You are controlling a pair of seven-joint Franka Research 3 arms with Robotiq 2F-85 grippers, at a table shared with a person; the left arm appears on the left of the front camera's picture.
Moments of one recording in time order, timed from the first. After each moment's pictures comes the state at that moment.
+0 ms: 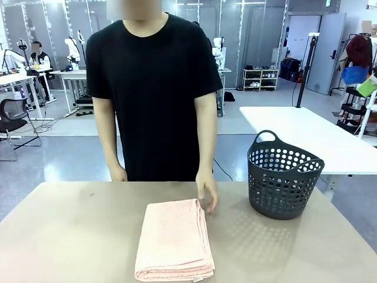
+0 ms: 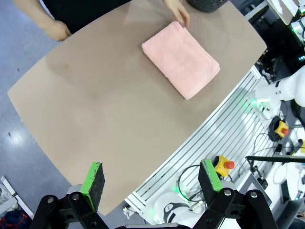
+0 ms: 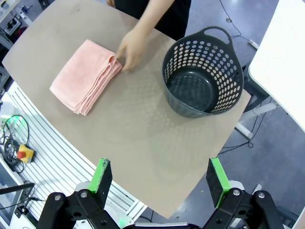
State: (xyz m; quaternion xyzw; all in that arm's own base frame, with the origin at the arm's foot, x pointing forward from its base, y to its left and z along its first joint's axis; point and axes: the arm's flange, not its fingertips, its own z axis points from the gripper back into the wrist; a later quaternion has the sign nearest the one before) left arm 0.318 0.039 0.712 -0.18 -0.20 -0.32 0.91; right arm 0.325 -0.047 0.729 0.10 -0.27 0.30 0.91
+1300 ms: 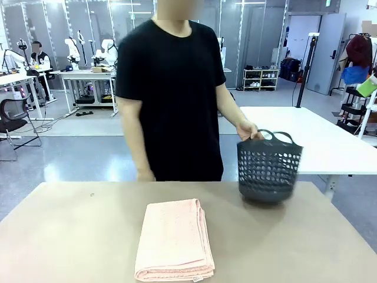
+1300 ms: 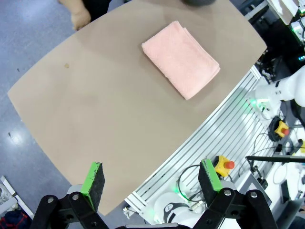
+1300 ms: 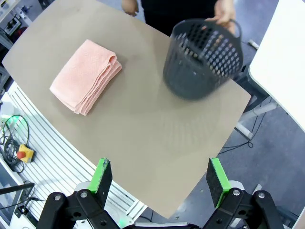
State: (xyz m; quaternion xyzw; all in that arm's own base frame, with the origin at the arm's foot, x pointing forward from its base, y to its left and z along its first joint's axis) left arm 0.318 0.039 0.712 -0.18 -0.20 -0.32 0.91; right arm 0.326 -0.047 0.729 0.10 -0.27 0.30 0.91
